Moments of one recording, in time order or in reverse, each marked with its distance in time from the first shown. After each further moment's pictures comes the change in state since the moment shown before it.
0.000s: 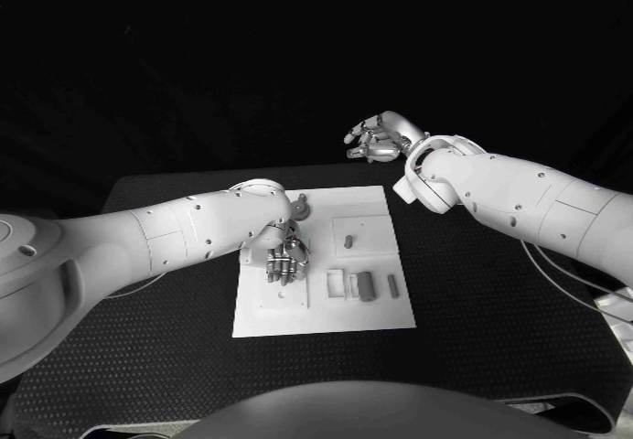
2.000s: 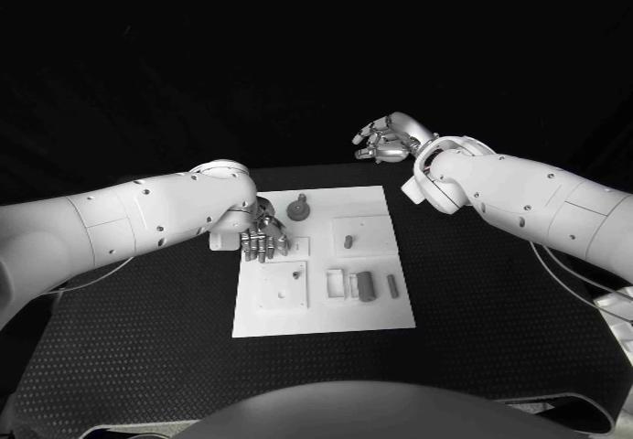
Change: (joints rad) left arm 0.080 -0.165 0.003 0.113 -0.022 -0.099 0.021; left_hand -0.132 -0.120 -0.089 0.043 -0.058 -0.032 0.006 -0.047 -0.011 0.000 0.000 0.000 0.026 0.010 -0.004 -0.024 0.031 0.000 0.011 -0.004 -0.012 0.014; right arm -0.004 -0.029 0.000 -0.004 0.000 0.008 0.001; right_hand 0.000 0.000 -0.003 -0.003 0.000 -0.011 0.012 0.007 -0.015 -0.027 0.005 -0.015 -0.040 -0.028 0.006 -0.010 -0.027 0.000 -0.027 0.020 -0.025 0.000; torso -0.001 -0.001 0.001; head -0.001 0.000
